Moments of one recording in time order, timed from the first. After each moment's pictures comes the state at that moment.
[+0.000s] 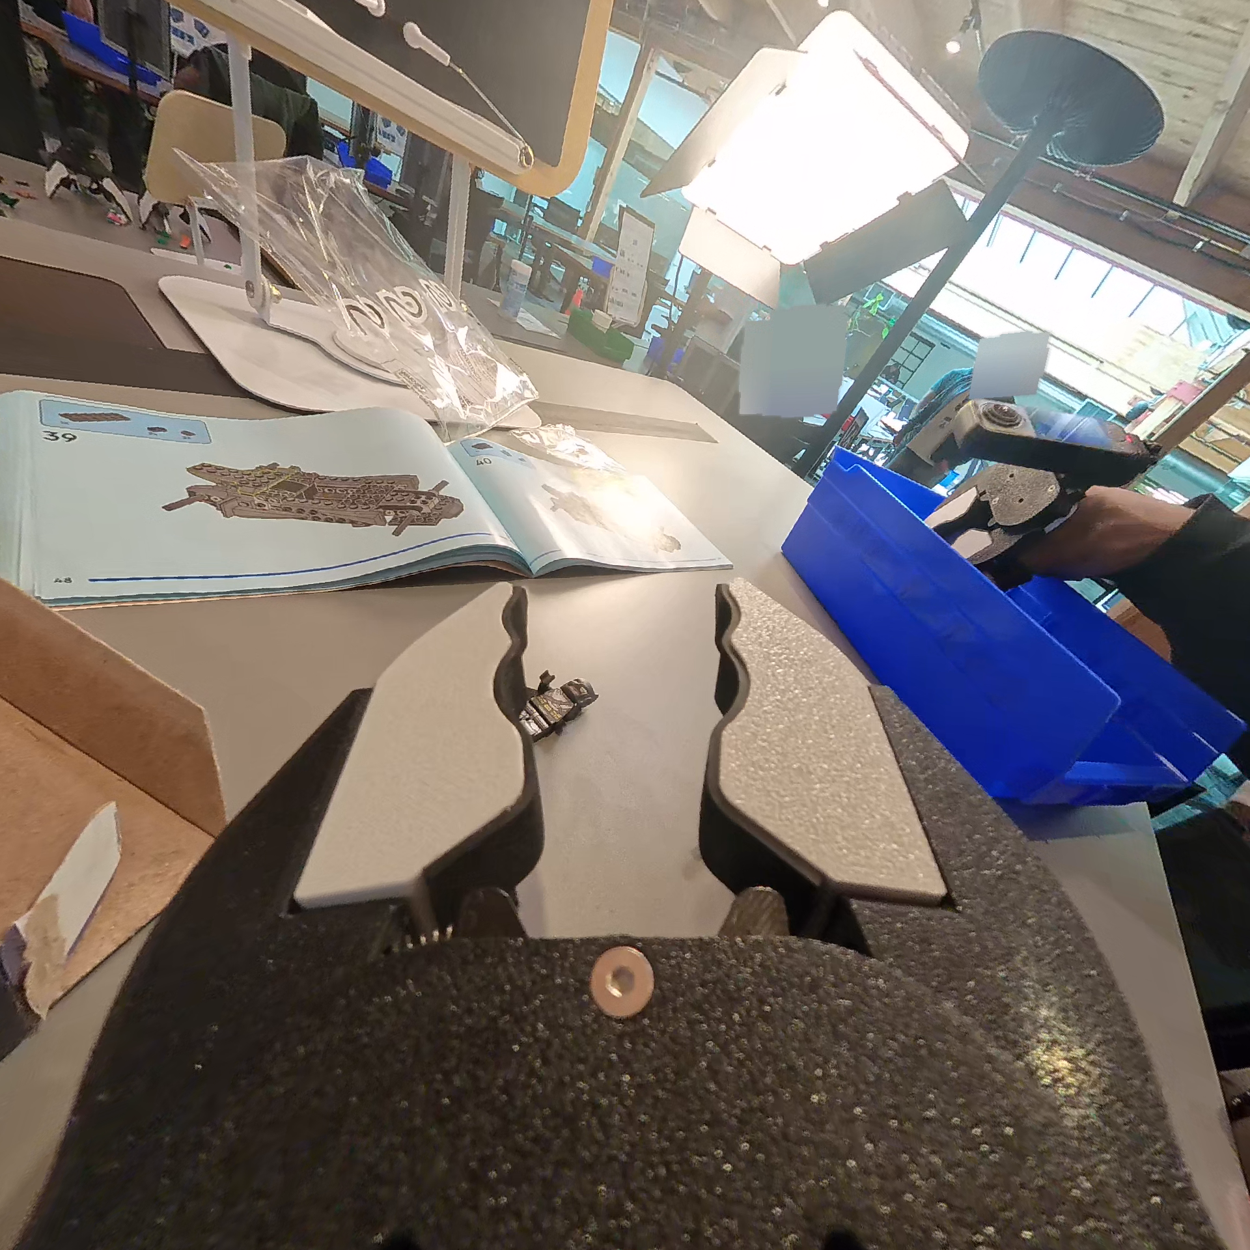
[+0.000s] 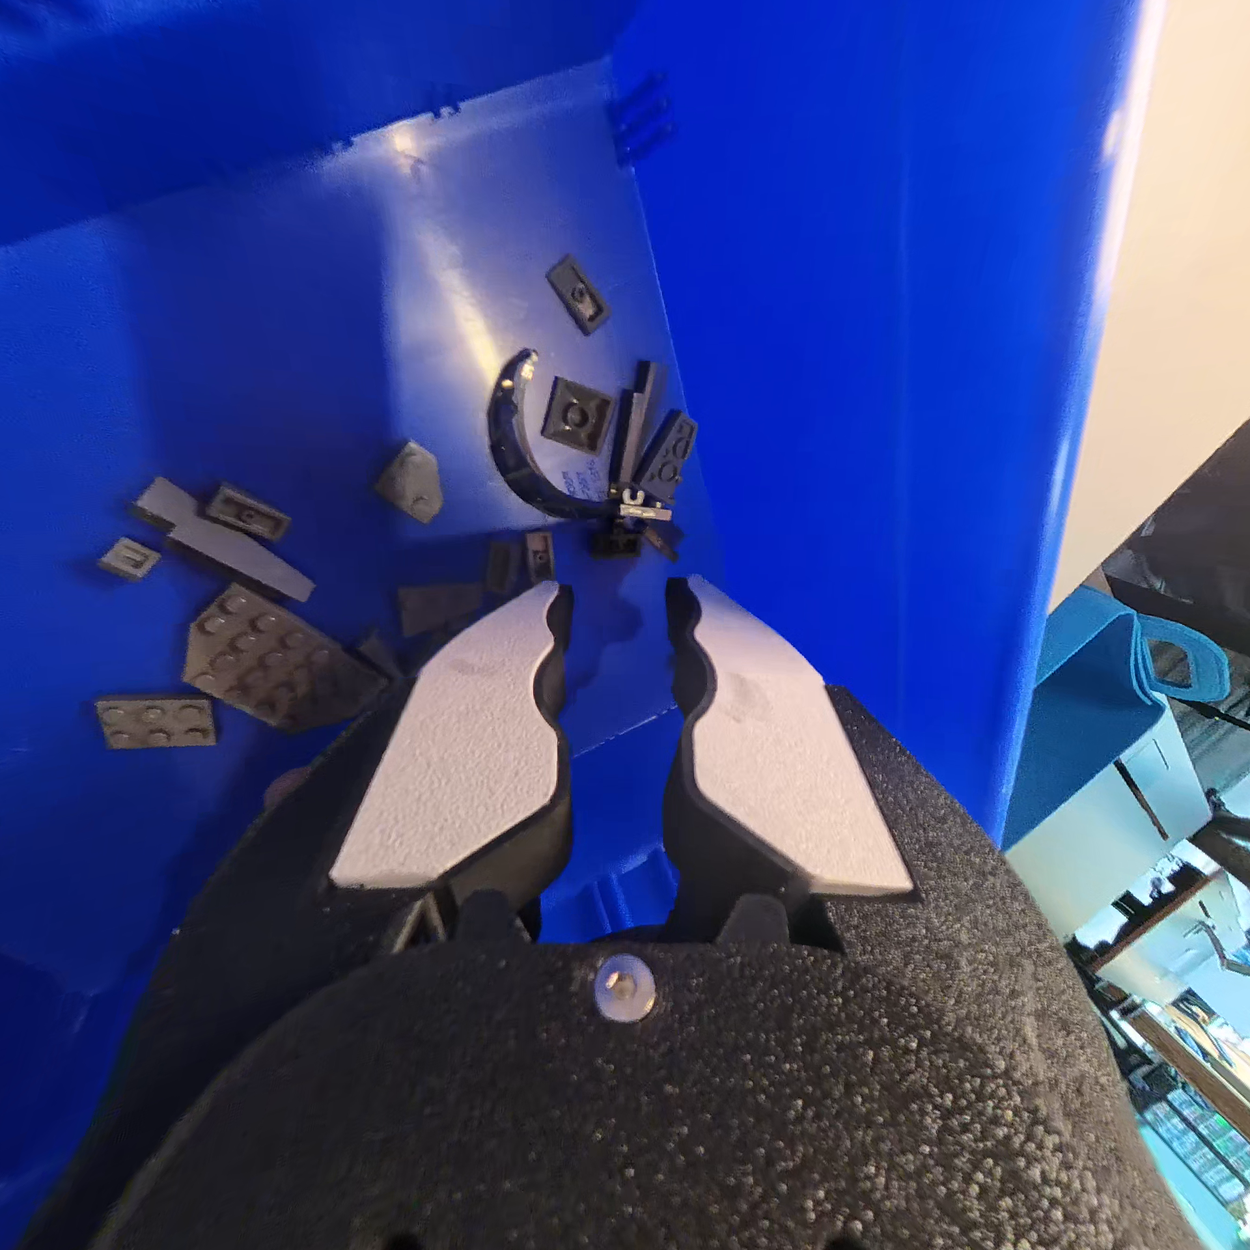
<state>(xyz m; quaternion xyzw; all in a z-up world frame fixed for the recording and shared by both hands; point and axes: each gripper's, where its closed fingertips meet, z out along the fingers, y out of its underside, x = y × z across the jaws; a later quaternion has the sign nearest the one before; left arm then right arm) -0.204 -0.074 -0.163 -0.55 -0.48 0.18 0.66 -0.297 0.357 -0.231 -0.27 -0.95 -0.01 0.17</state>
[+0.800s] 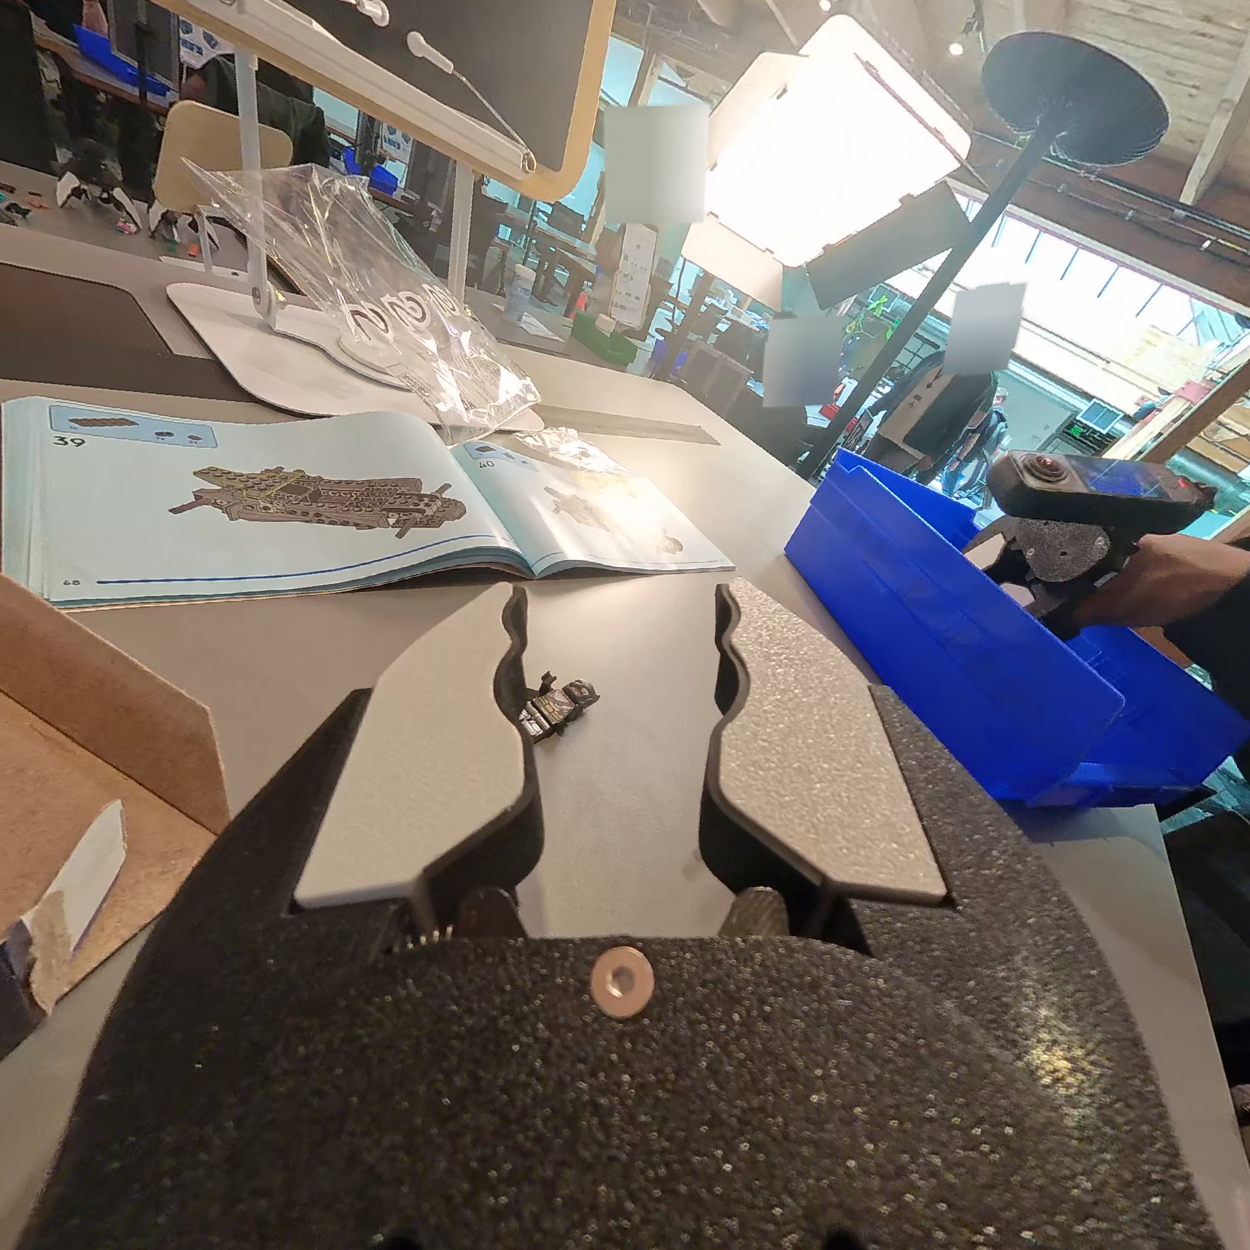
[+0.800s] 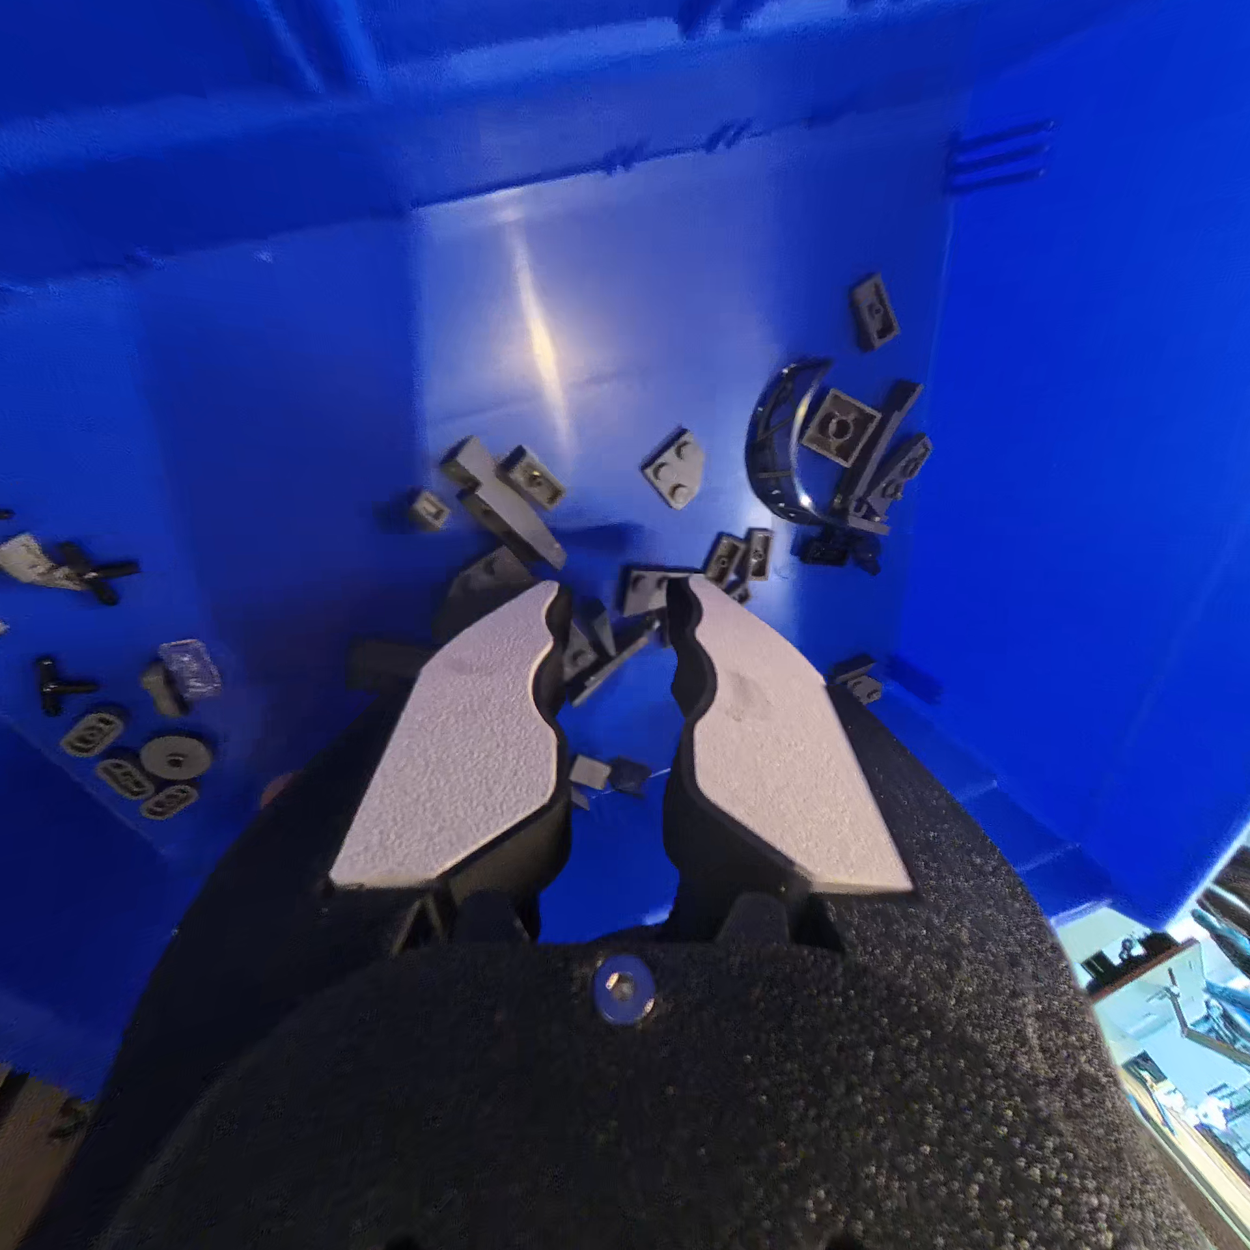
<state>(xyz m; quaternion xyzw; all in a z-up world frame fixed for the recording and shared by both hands) -0.204 -0.075 -0.162 -0.55 -0.48 0.18 0.65 -0.243 0.326 -0.245 -0.22 -0.96 -0.01 0.14</state>
